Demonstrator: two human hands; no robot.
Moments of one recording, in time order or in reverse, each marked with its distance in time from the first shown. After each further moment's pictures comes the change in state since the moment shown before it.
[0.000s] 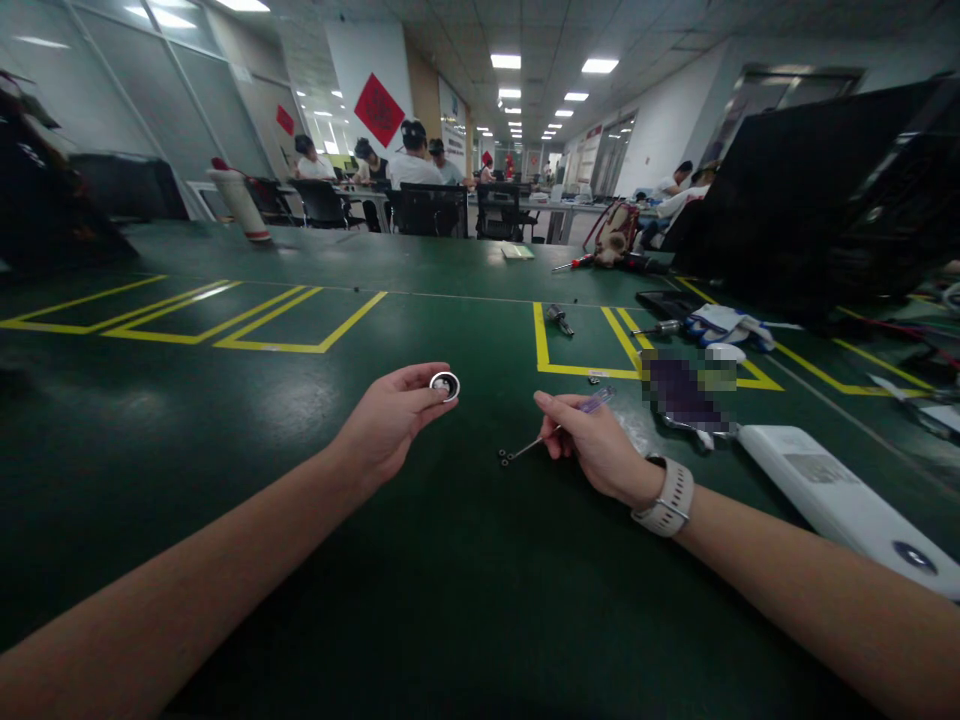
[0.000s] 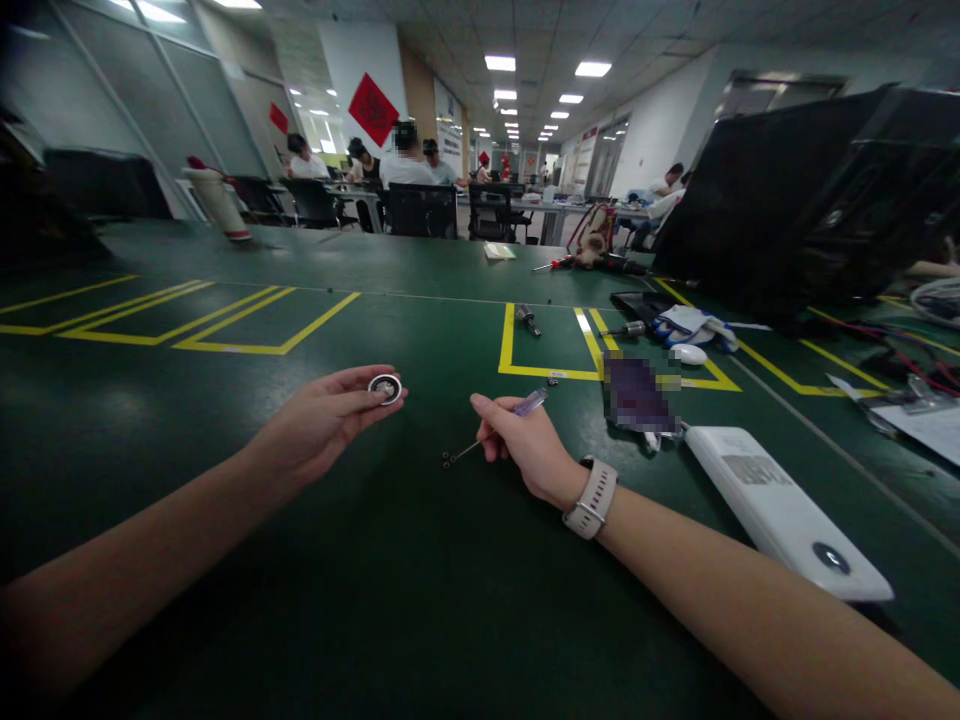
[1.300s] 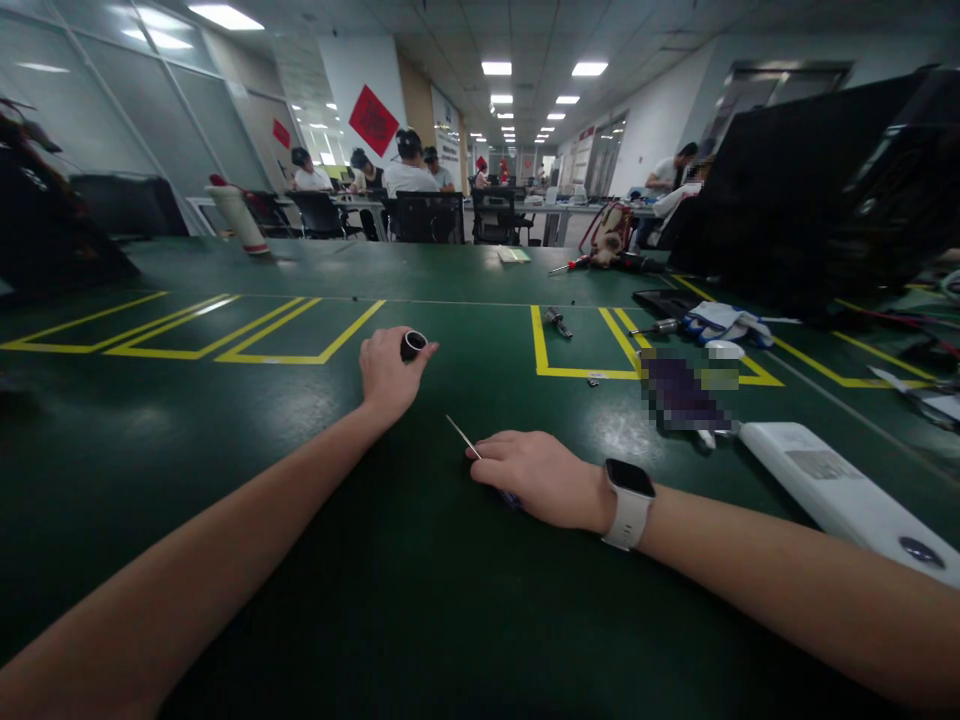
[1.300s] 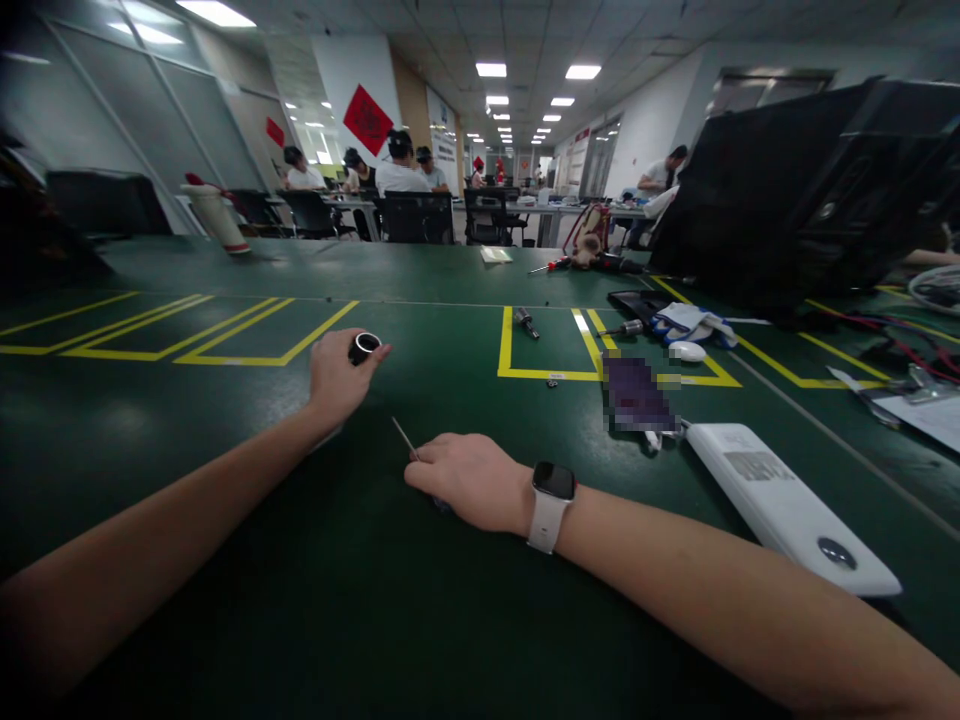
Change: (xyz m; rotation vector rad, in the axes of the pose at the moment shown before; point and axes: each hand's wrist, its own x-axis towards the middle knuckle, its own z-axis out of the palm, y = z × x) left_hand 0.107 -0.008 -0.032 1.215 0.312 0.922; right_hand 0.003 0.003 0.023 -1.066 -0.565 -0.804
